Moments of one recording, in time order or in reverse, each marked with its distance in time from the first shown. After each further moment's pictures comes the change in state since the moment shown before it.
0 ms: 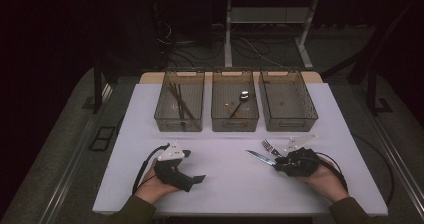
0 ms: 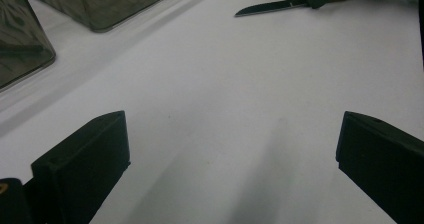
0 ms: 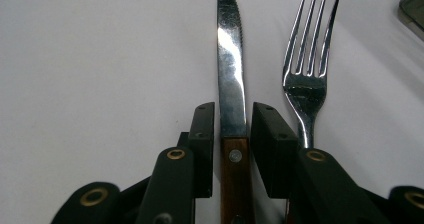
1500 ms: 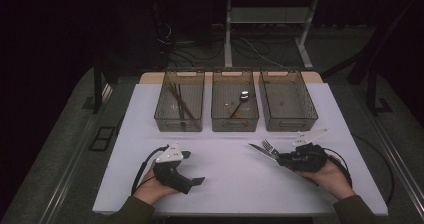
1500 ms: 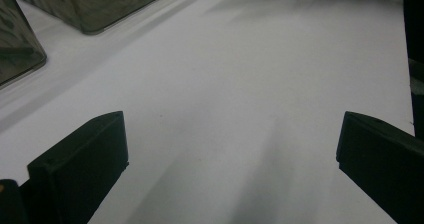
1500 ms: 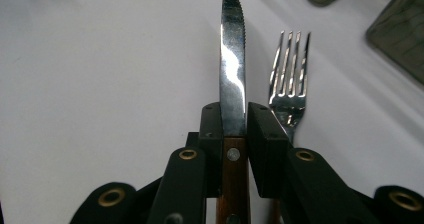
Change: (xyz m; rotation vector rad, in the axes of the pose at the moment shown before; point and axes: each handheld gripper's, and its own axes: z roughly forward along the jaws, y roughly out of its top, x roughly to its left) left arm -0.001 -0.003 -0.003 -0.017 -0.026 0.012; right arm -0.009 0.004 -0.023 -0.078 0.042 0.038
